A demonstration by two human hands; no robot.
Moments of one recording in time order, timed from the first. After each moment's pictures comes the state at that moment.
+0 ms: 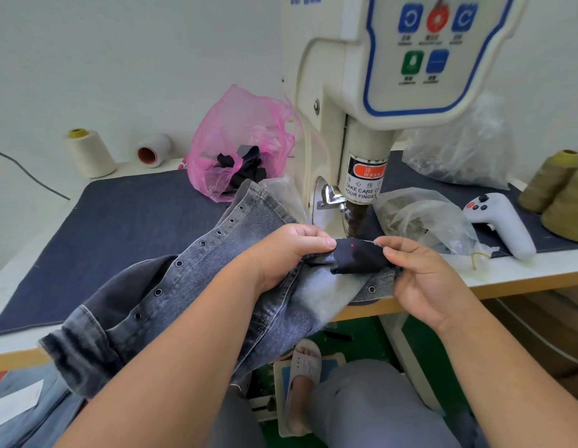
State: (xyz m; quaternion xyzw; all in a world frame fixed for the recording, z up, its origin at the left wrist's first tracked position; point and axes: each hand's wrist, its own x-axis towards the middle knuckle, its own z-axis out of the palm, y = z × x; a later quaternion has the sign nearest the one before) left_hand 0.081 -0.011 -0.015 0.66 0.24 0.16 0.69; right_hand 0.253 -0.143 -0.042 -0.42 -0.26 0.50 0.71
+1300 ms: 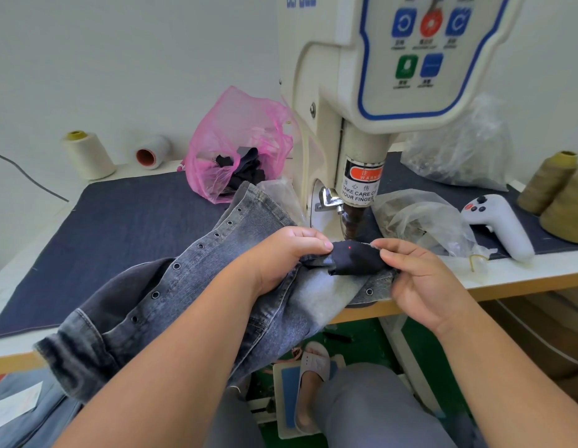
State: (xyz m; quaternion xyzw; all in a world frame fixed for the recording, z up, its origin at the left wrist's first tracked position) left_hand 0.082 -0.008 -0.017 0.67 0.22 0.16 0.69; right_hand 0.250 -0.143 -0.038 -0.43 -0.26 0.50 0.71
